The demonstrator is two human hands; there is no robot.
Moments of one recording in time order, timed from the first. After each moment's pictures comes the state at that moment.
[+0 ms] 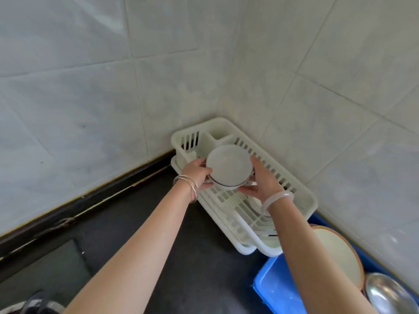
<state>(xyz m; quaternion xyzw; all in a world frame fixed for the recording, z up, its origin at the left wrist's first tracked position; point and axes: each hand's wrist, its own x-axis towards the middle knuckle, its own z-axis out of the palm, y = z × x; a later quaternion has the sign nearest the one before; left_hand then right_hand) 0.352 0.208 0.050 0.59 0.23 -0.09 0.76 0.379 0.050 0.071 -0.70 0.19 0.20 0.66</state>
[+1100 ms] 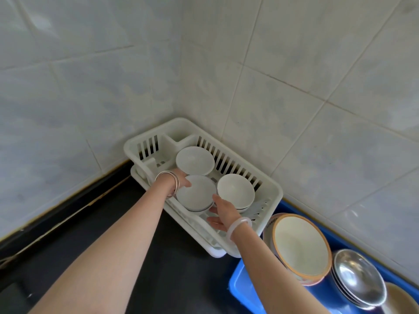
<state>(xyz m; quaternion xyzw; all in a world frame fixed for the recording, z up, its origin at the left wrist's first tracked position) 0.423 0.178 0.007 0.85 0.12 -0.28 0.42 0.360 0.020 -0.012 -0.68 0.30 0.28 0.61</state>
